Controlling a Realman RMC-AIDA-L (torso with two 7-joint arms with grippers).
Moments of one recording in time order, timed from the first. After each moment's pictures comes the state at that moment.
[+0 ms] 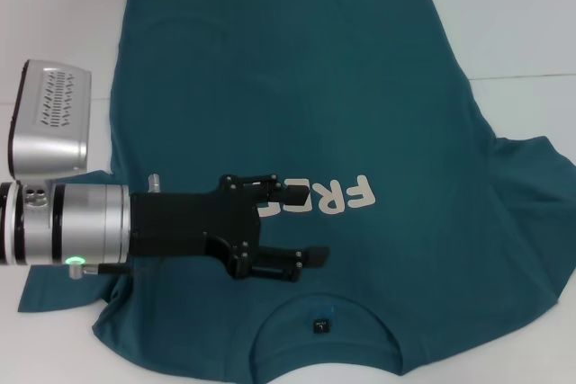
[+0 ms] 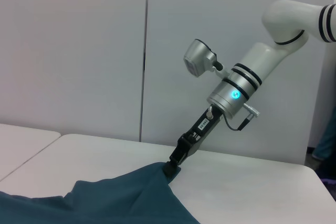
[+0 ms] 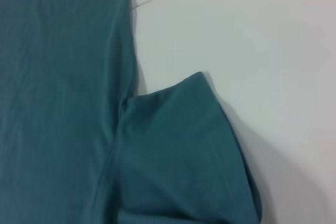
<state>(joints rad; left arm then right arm) -0.73 -2.12 0.77 0.59 1.99 1.60 -1.25 0.53 1.89 -0.41 -0.78 -2.60 -1.26 2.41</state>
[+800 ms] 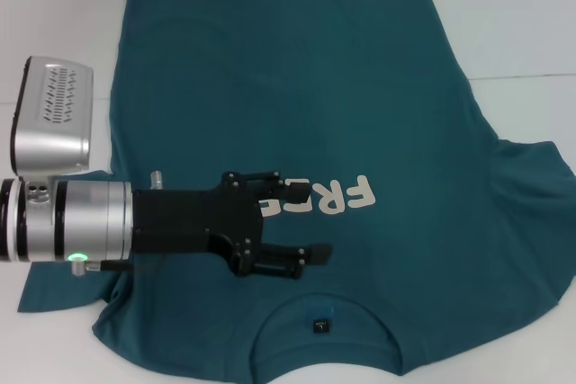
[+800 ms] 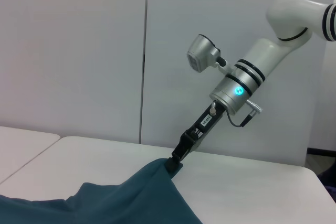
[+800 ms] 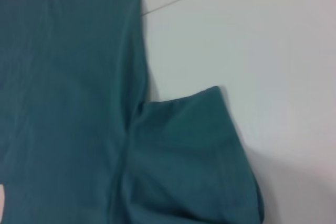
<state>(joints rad) -0.73 -2.12 0.76 0.59 1.99 1.60 -1.25 0.52 1.91 -0.43 -0.87 -2.60 -1.31 2.41</state>
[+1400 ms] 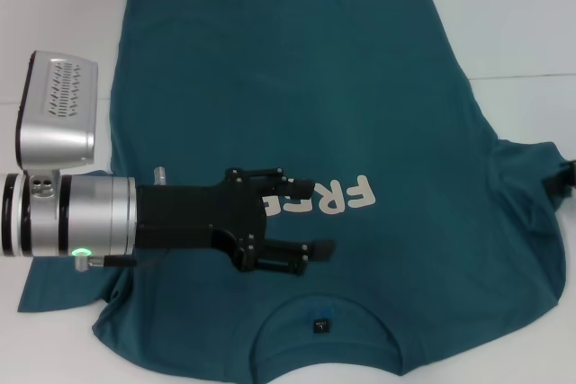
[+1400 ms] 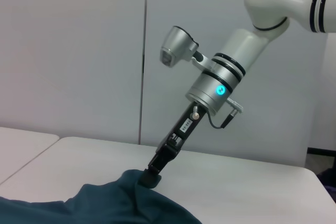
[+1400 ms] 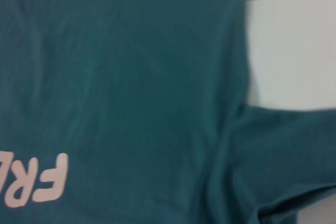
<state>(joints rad) -0.75 -2.12 0.77 0.59 1.99 1.60 -1.26 0.61 1.94 -0.62 -0.88 -2.60 -1.30 2.42</state>
